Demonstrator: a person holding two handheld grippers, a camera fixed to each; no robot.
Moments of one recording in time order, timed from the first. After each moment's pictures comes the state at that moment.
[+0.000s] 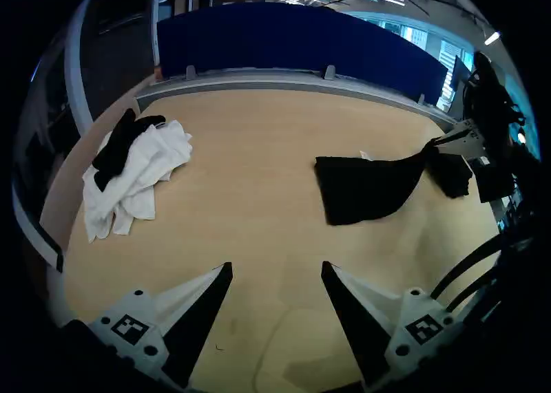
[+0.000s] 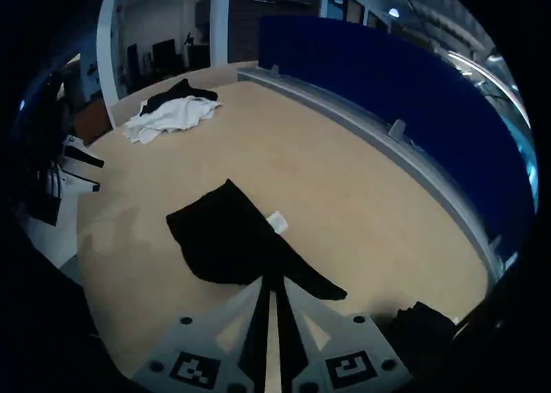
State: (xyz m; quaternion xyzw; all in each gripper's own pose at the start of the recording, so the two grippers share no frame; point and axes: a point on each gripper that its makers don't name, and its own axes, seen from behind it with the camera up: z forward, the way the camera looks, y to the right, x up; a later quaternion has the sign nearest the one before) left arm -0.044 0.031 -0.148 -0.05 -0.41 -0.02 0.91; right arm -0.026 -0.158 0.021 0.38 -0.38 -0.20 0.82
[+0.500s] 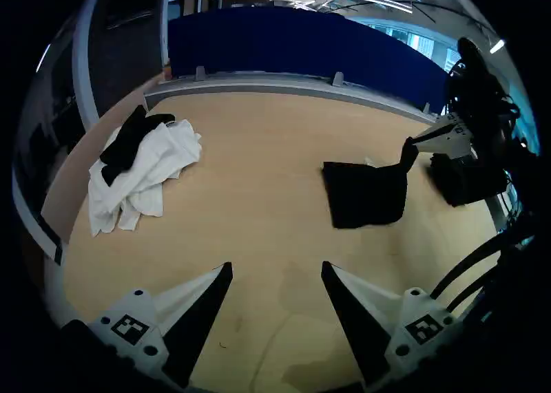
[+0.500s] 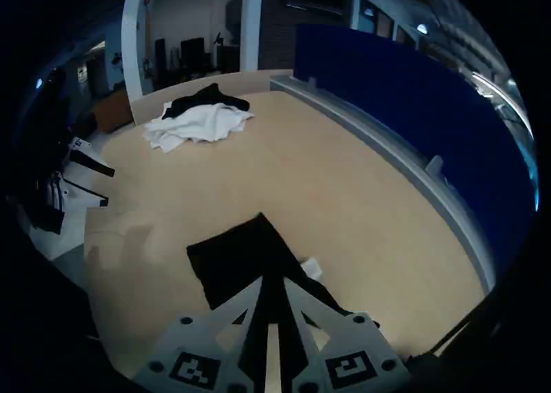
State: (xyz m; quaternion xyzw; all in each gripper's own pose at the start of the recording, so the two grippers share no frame) left arm -0.038 0.020 -0.150 -0.03 -0.40 -0.04 0.92; right arm -0.024 -0.254 0.027 0.45 -0.35 -0.22 0.79
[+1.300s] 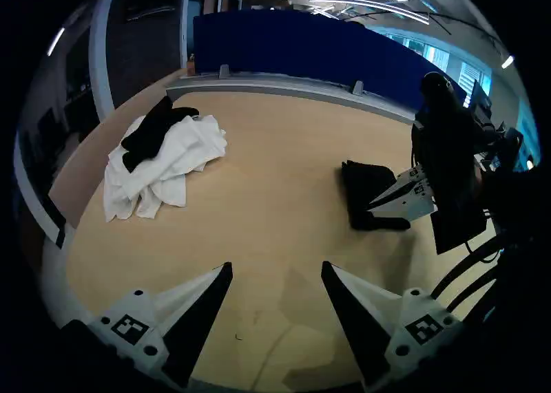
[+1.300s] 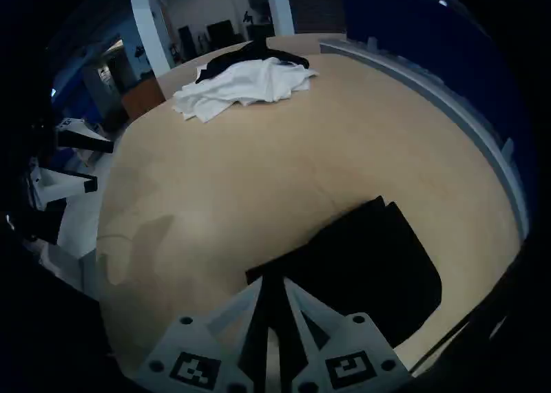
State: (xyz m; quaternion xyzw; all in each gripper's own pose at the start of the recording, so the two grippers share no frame) left arm -0.038 -0.011 -0.164 0.00 -0.39 -0.06 0.92; right arm -0.130 -0.357 -0.031 0.52 -0.43 -0.18 0.72
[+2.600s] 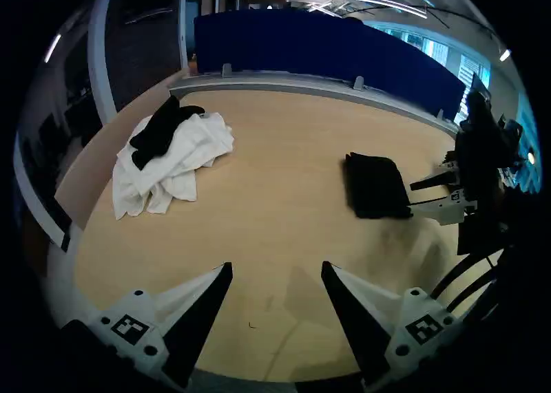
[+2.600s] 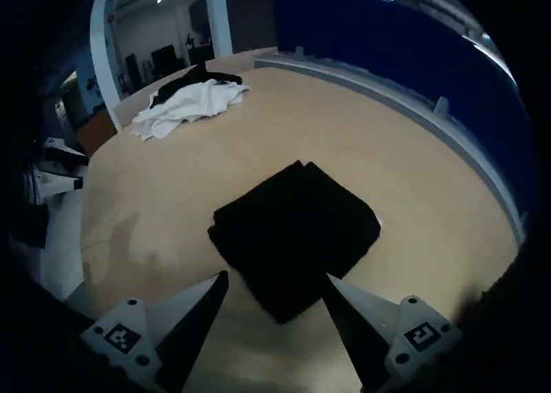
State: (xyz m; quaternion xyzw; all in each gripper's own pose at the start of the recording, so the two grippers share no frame) left arm -0.037 -0.026 -0.187 0.01 -0.40 -0.04 0.92; right arm -0.113 -0.267 -0.040 0.39 -0.41 -0.15 0.81
